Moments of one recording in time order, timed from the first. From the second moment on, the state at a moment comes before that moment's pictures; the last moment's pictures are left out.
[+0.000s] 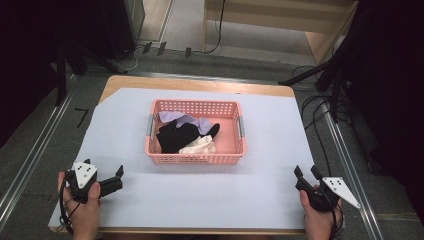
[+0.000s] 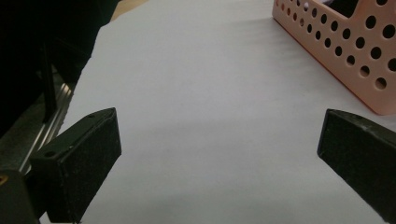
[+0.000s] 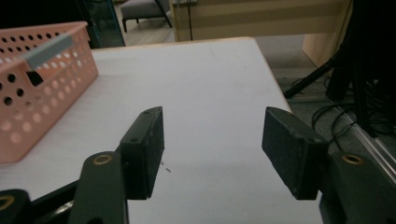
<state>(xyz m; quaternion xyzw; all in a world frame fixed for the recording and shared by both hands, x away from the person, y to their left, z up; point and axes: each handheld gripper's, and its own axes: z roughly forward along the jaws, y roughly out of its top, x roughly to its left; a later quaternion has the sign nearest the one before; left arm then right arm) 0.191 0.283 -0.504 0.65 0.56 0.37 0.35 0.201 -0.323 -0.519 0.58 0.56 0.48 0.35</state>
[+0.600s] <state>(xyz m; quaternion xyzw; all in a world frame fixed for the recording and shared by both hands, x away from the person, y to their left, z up) 0.191 0.282 -0.504 0.66 0.55 0.37 0.36 0.225 -0.241 -0.465 0.53 0.63 0.48 0.30</state>
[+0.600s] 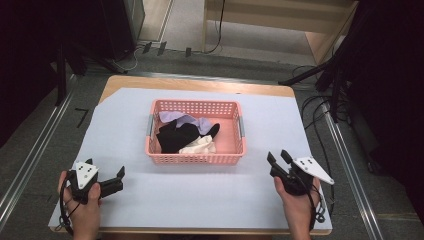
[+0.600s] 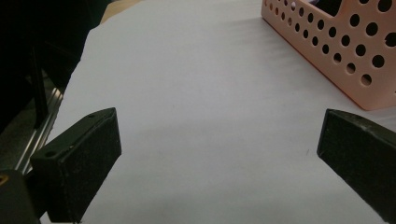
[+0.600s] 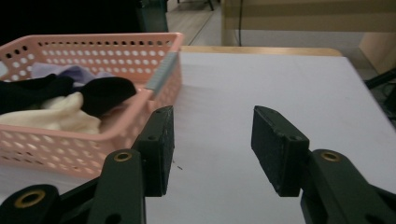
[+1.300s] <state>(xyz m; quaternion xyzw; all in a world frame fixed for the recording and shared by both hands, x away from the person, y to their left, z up) 0.192 0.281 -0.505 0.66 0.55 0.37 0.36 0.282 -0.127 -0.452 0.49 0.70 0.46 0.24</state>
